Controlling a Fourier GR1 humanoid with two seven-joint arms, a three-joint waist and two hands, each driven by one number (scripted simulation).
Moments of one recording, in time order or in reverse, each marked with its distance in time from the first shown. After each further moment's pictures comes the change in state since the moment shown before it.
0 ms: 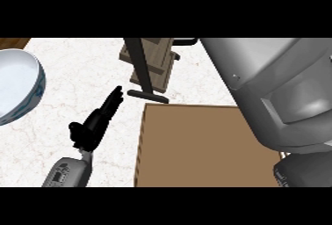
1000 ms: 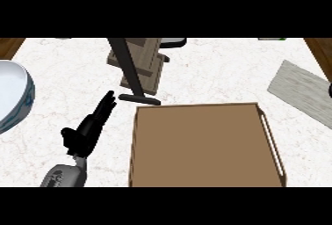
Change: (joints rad) left arm 0.058 0.005 0.031 -0.014 0.001 0.015 -0.011; right arm 0.084 -0.308 0.078 -0.108 0.162 -0.360 -0.078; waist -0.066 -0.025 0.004
